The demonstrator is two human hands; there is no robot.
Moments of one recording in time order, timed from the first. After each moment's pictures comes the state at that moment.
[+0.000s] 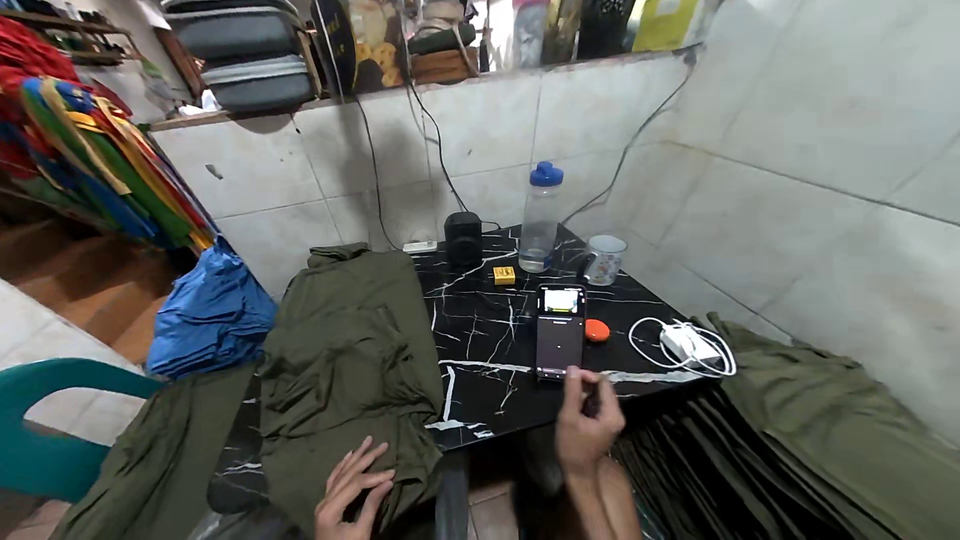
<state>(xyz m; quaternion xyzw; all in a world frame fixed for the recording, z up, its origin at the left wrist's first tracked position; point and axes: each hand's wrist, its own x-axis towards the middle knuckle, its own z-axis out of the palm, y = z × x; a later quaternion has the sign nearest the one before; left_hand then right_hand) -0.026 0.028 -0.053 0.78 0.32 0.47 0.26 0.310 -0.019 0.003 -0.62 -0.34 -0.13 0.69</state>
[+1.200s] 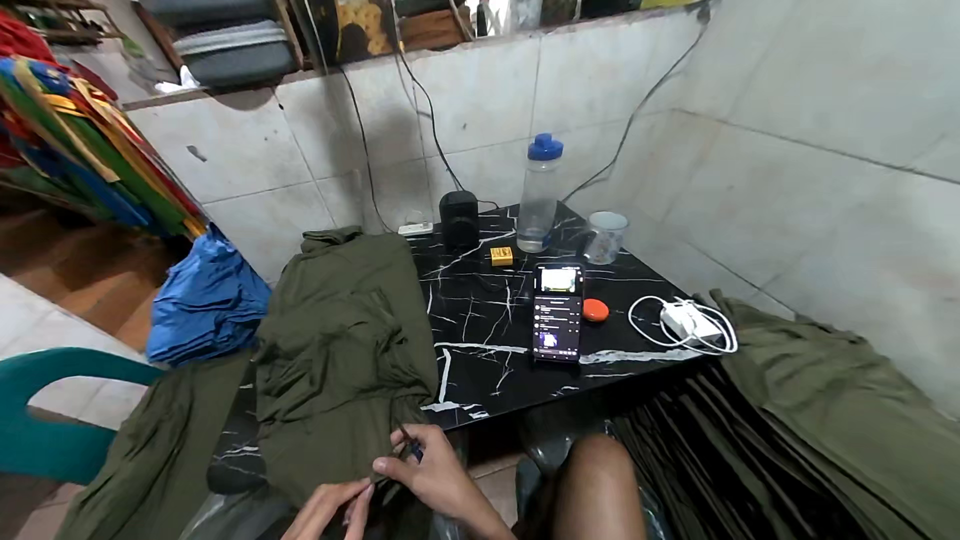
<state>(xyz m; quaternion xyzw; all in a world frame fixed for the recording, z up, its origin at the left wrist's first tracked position) -0.035 -0.017 -0.012 0.76 0.41 0.47 0.18 0.163 -0.006 -0.012 -0.48 -0.50 0.53 0.48</state>
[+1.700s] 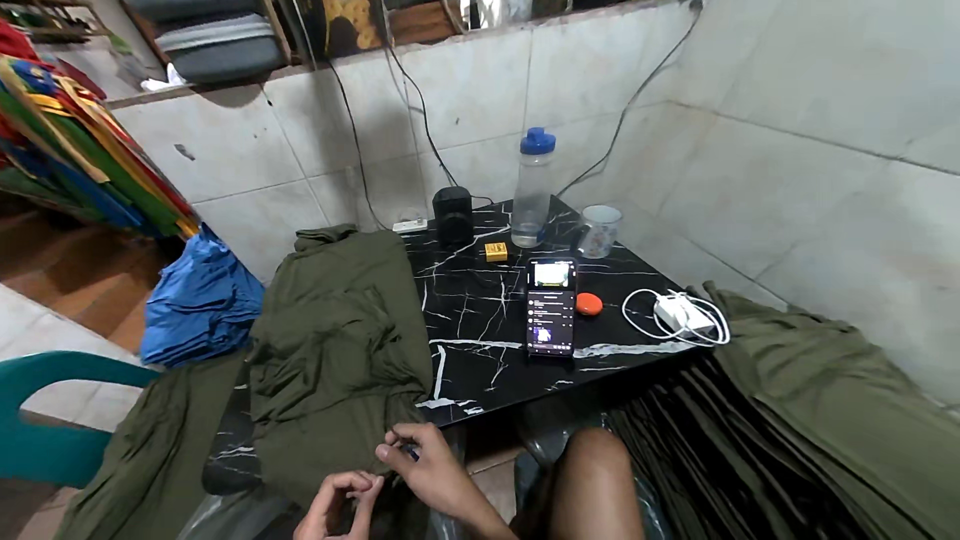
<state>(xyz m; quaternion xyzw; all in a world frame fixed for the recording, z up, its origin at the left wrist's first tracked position) -0.008 -0.025 -0.013 0.67 0.39 0.52 0.35 0.166 -0.006 -0.021 -0.46 -0.56 0.49 0.49</state>
